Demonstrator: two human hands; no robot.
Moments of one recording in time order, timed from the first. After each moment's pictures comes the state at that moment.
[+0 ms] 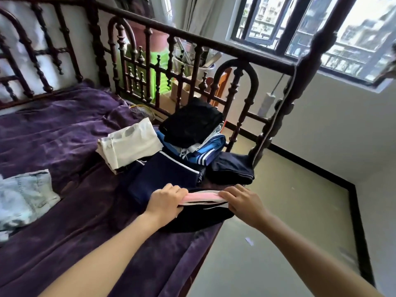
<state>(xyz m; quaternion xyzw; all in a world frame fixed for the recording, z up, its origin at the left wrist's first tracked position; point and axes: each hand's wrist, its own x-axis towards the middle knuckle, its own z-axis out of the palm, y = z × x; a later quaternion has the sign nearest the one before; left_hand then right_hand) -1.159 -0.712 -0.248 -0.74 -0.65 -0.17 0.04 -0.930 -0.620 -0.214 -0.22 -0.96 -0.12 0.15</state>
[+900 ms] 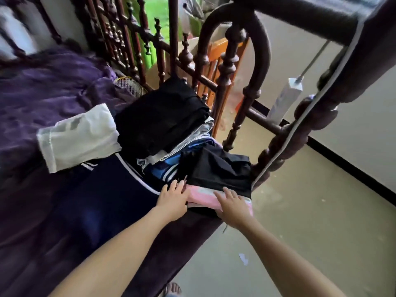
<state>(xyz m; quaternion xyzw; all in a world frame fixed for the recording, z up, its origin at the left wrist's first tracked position) -1.053 -0.409 -0.333 -0.61 -0.76 0.12 -0.17 -0.883 -0.315 -0.332 -0.36 -0.91 0.10 -0.17</state>
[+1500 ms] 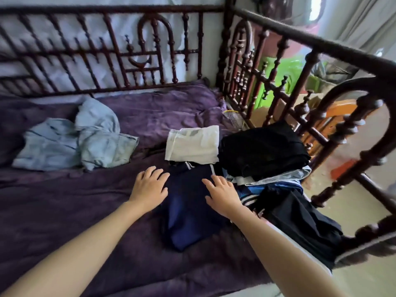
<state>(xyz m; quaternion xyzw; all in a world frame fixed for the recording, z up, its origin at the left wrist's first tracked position) -1.169 -0.627 -0.248 -0.32 -0.95 -0.05 0.01 -1.075 -0.422 -0.258 -0.04 -1.00 0.06 -0.06</state>
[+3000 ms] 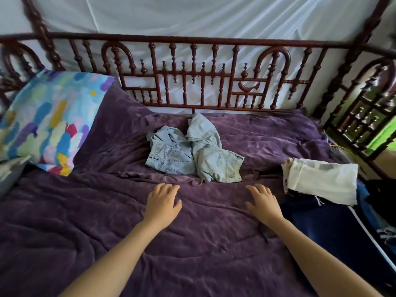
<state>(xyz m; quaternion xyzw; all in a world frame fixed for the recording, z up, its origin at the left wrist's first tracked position) -1.275 -1.070 -0.252 -0.17 -0.97 -0.14 0.08 -1.247 -0.780 -0.248 -0.07 -0.99 0.09 -0.06</state>
